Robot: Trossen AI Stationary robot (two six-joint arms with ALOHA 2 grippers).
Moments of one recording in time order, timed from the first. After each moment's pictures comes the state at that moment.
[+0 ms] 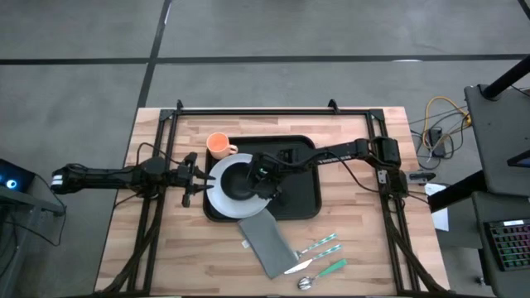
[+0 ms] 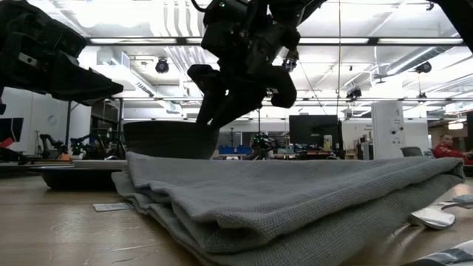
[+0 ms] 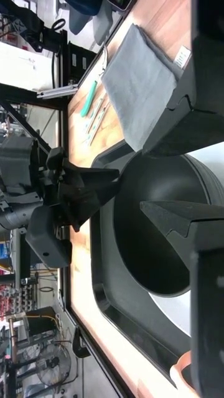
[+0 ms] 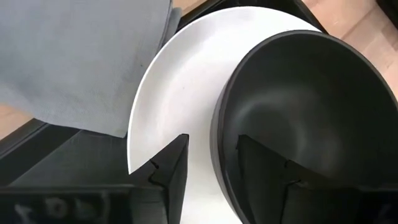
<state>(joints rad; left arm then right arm) 0.06 0.28 0.01 0.09 0.11 0.02 -0.03 2.04 1.55 -0.49 -0.28 -0.86</state>
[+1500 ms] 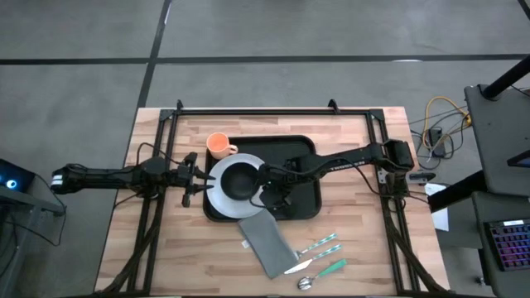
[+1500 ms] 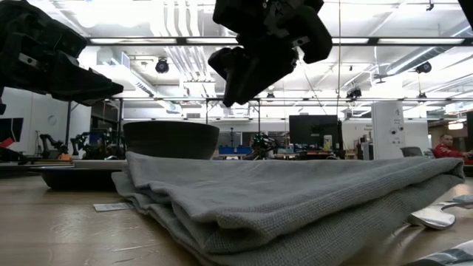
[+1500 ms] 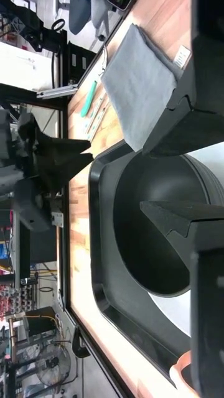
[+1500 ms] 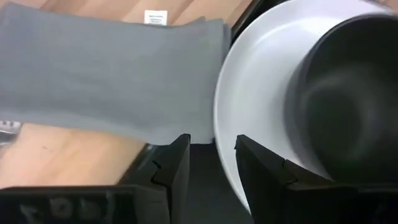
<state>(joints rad) 0.06 0.28 0.01 0.09 0.11 0.02 0.07 1.94 1.53 -0.65 -0.24 -0.51</state>
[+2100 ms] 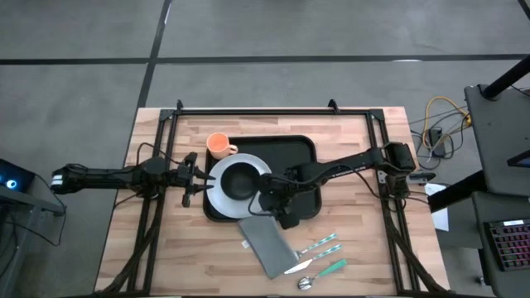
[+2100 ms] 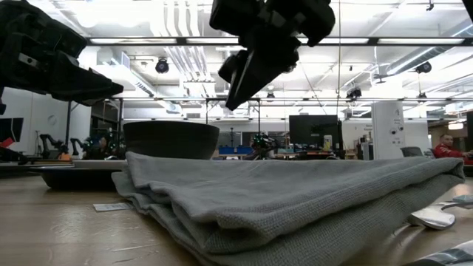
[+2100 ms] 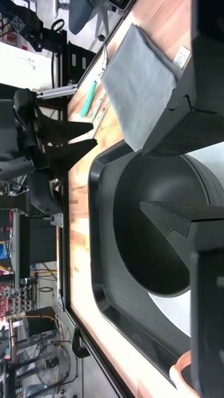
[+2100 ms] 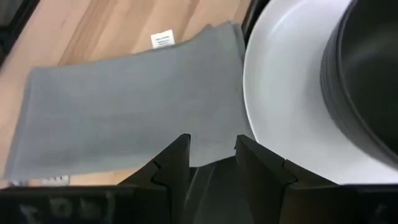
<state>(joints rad) 0.06 0.28 0.01 0.09 0.11 0.02 0.12 1.94 1.49 -0.59 -0.24 -0.17</state>
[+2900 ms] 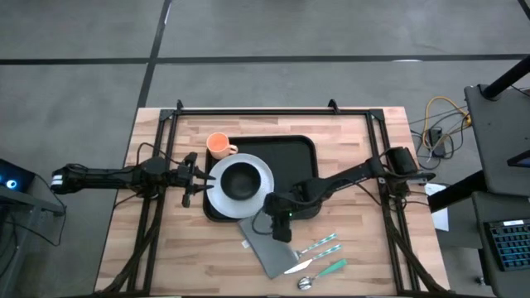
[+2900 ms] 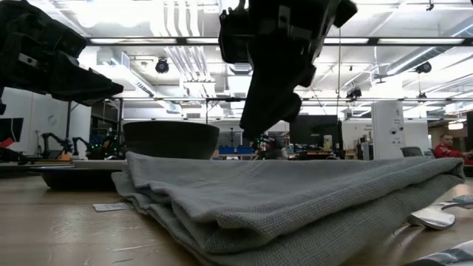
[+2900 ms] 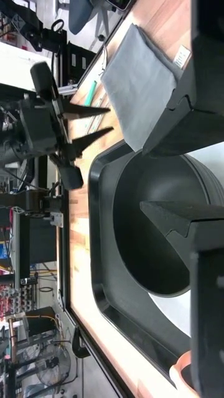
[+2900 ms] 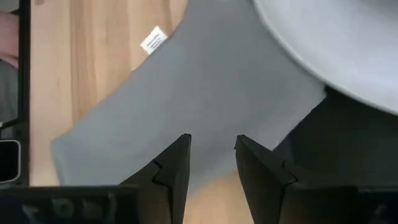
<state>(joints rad) 0.06 0.28 0.01 0.09 0.11 0.02 0.23 1.94 1.34 -0.41 -0.14 0.47</state>
